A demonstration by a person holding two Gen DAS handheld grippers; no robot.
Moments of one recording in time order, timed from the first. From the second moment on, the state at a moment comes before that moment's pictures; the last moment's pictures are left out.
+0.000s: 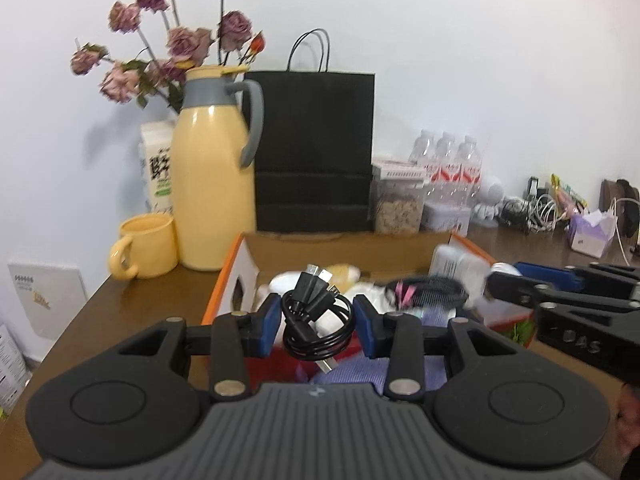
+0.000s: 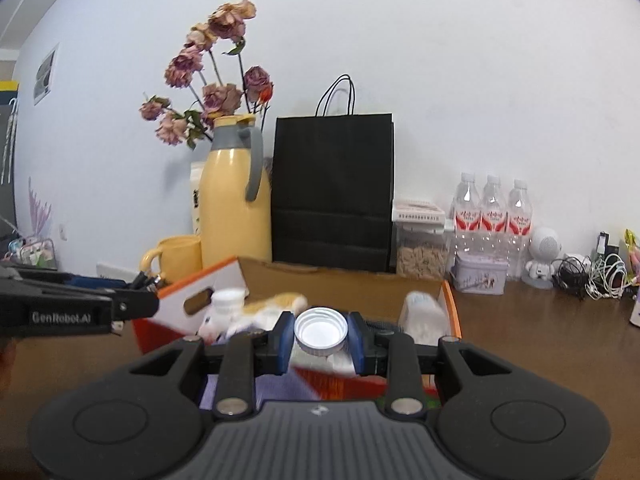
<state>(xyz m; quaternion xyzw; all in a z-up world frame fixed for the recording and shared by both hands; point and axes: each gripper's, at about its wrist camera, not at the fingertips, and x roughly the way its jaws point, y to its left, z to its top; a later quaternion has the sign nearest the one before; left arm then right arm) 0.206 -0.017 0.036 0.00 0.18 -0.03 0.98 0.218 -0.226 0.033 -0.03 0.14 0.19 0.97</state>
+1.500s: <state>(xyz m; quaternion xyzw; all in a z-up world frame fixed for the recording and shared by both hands) 0.300 -0.021 0.014 -0.01 0.15 -0.01 0.99 0.320 -0.221 0.004 -0.01 0.17 0.14 0.98</state>
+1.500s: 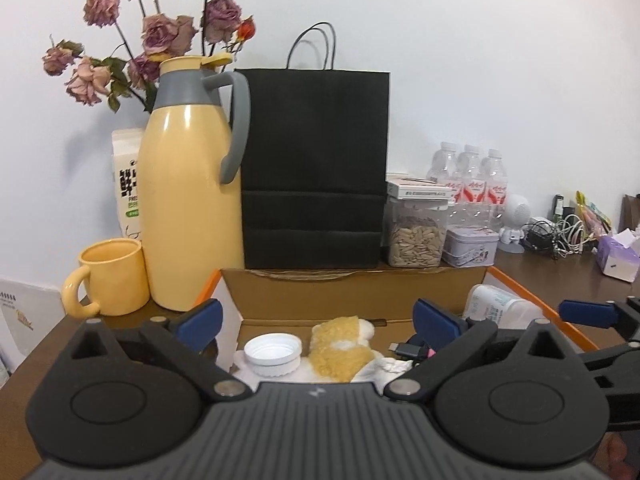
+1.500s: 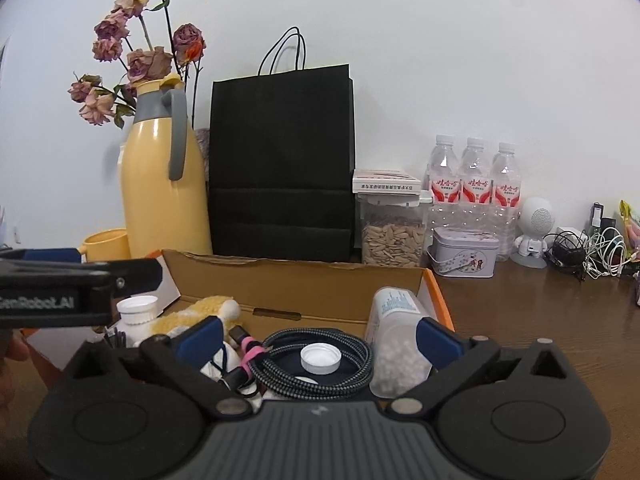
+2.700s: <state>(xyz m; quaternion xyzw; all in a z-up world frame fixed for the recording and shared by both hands) 0.194 0.010 -0.006 -0.03 0.15 0.01 0.99 0.225 -0.241 -0.002 -0.05 0.14 0.15 0.98</state>
